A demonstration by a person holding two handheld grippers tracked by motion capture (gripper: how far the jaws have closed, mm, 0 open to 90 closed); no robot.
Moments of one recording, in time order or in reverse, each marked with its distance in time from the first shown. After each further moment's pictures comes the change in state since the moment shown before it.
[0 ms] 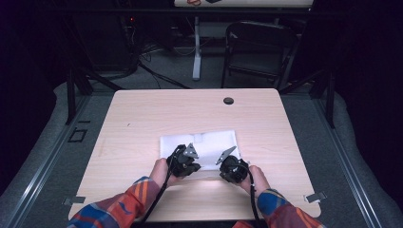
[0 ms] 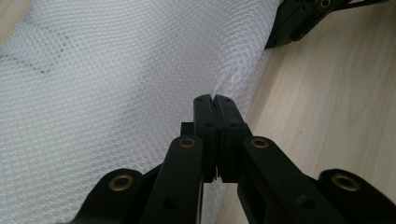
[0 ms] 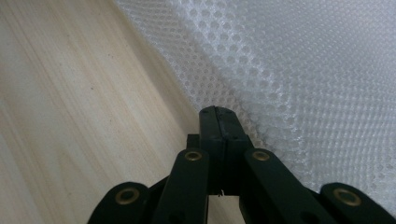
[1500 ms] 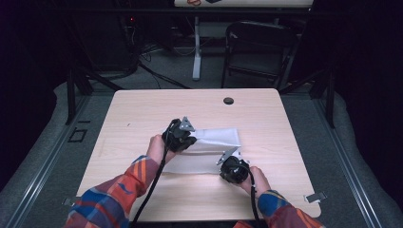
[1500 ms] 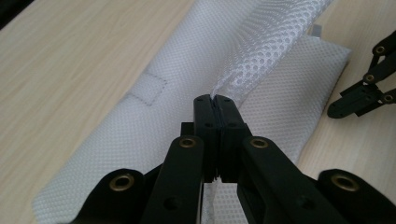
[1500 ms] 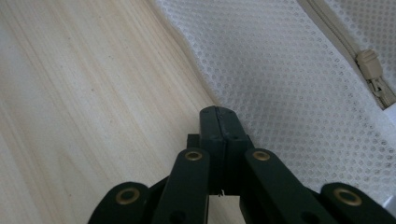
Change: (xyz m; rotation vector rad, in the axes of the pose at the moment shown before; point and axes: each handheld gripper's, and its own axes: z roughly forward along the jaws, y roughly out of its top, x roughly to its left) left arm 0.043 0.047 -0.043 -0.082 0.170 -0.036; right arm 0.001 -0.004 0.001 -0.040 0.006 0.020
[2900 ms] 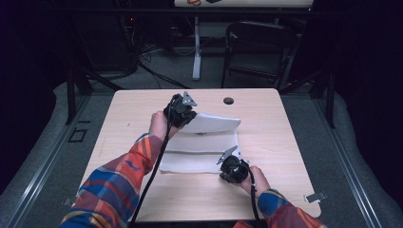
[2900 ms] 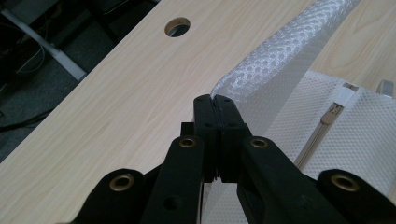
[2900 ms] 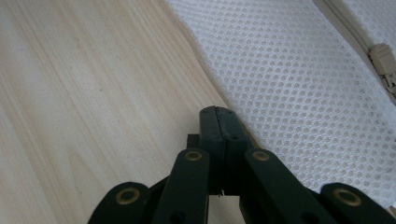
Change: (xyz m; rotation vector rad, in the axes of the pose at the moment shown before) left arm 0.041 0.049 -0.008 -0.031 0.128 0.014; right arm -0.001 0.002 -0.002 0.031 0.029 0.013
